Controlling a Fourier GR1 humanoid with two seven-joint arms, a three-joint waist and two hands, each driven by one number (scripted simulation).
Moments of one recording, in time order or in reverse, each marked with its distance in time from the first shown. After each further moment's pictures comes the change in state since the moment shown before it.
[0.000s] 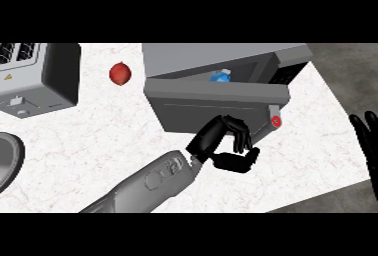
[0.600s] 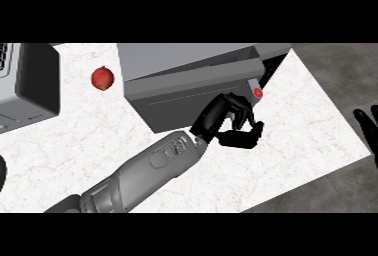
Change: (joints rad) left arm -0.152 -0.004 0.026 0.092 0.133 0.065 -0.015; right arm -0.046 -0.053 -0.007 -0.046 -0.076 0.036 0.066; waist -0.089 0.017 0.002
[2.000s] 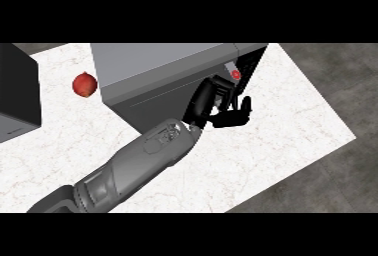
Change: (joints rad) left arm -0.066 0.043 -0.001 0.049 0.133 0.158 -0.079; right arm -0.107 -0.148 -0.102 -0.003 -0.123 0.029 0.111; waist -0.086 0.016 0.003
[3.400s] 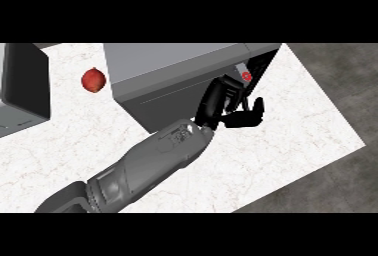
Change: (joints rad) left arm -0.059 -0.053 -0.042 0.054 0.111 0.092 -0.010; right arm -0.053 -0.079 -0.115 0.039 -0.142 -0.004 0.055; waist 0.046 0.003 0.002
